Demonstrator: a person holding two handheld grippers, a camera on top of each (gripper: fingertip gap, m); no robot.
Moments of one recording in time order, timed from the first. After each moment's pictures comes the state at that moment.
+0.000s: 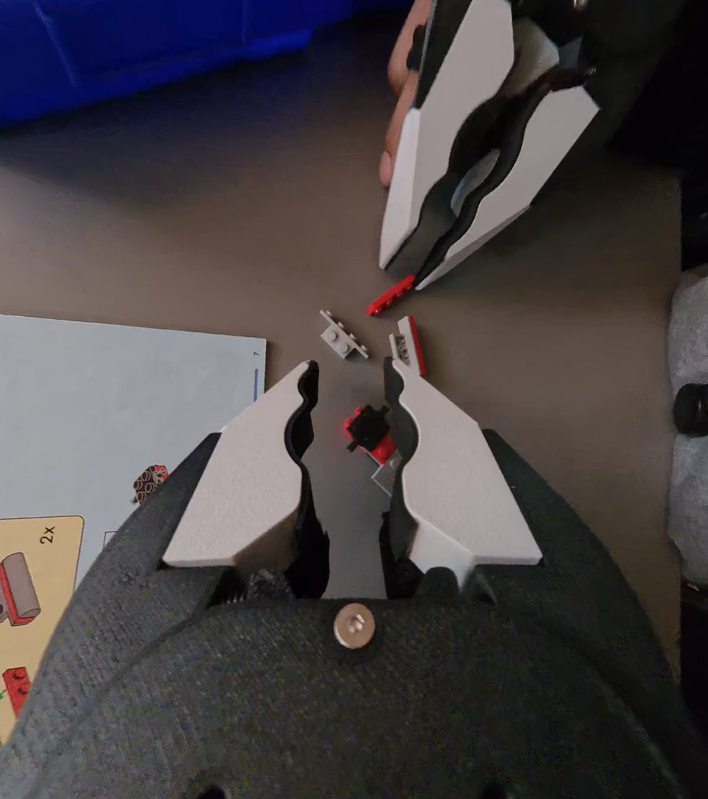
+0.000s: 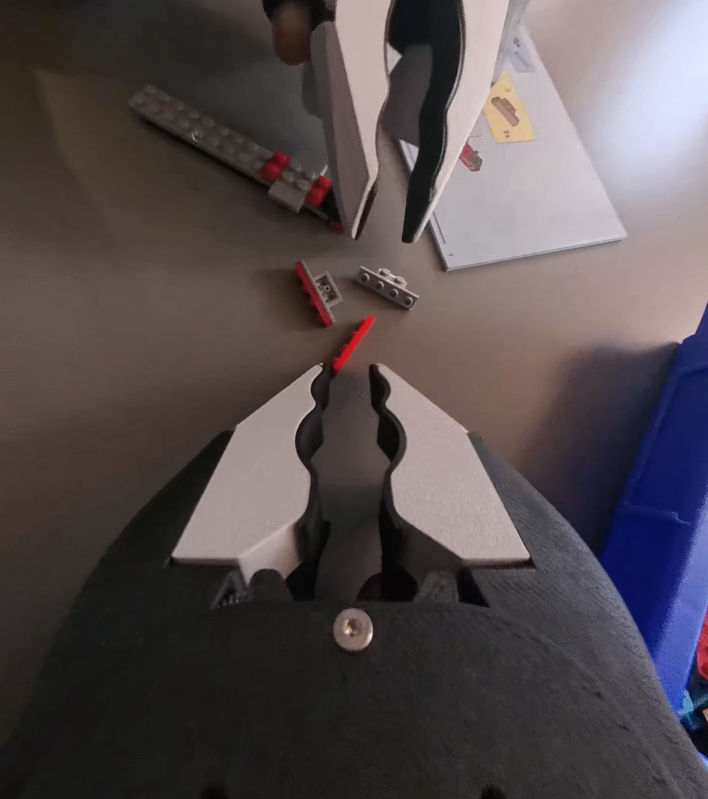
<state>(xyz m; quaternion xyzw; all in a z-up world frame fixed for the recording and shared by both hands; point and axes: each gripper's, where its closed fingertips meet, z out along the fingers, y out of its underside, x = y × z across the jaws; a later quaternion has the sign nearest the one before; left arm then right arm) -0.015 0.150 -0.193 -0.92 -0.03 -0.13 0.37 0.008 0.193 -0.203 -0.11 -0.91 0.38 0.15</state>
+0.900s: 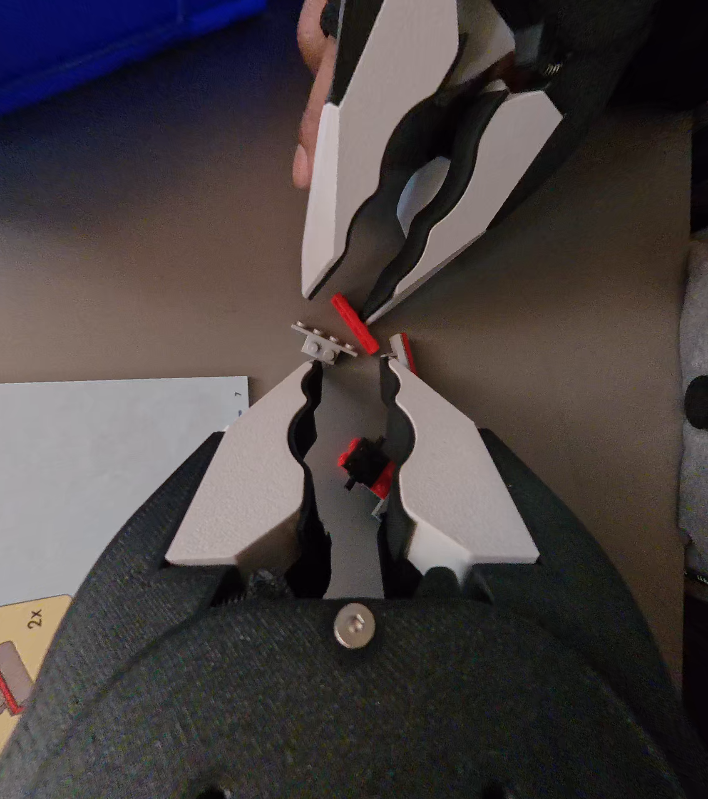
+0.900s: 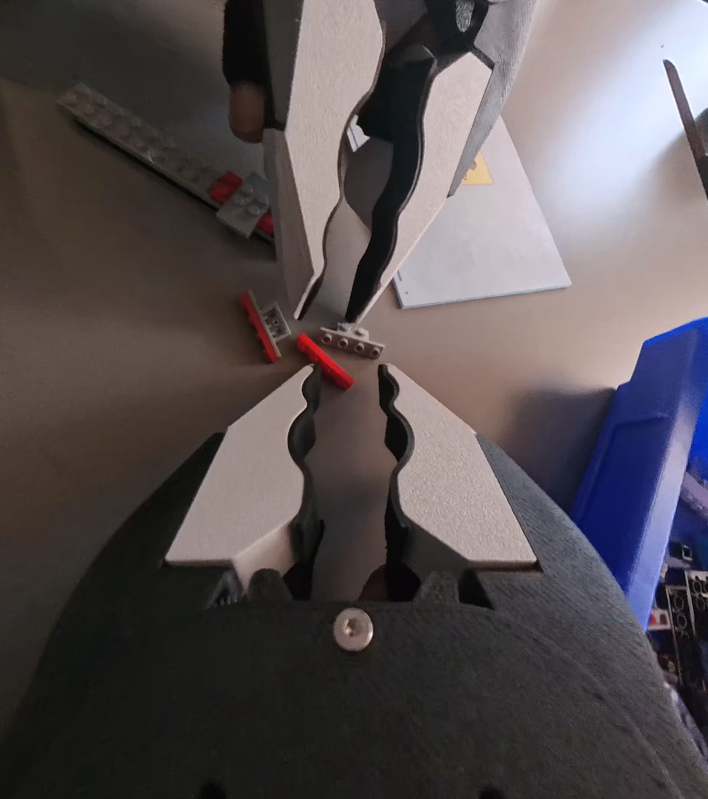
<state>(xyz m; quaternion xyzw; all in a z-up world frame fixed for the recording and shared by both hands) -0.006 0.165 -0.202 -0.93 0.01 -0.15 0.33 -0.020 0.182 -0.200 -0.09 -0.90 0.38 0.20</state>
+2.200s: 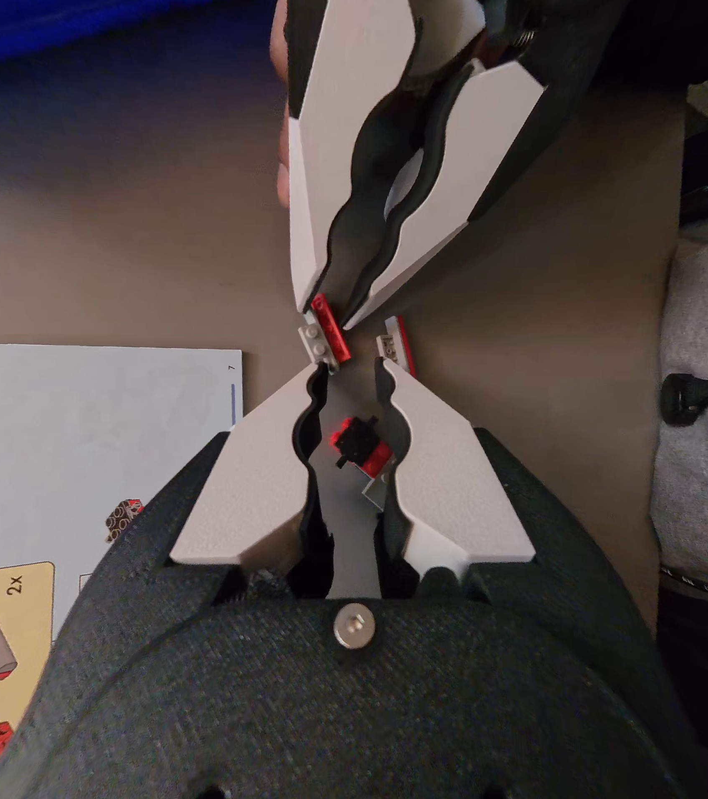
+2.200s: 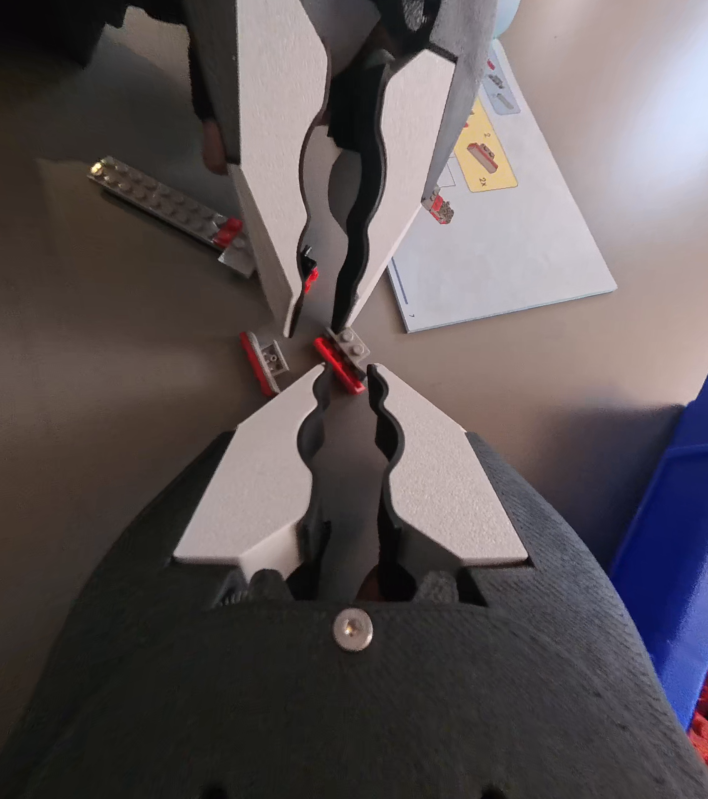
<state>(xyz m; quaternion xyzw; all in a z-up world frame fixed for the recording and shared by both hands) -0.003 0.157 -0.202 -0.93 -0.01 -0.16 0.32 -0.025 0.167 -0.200 -0.11 -0.90 0.40 0.11</state>
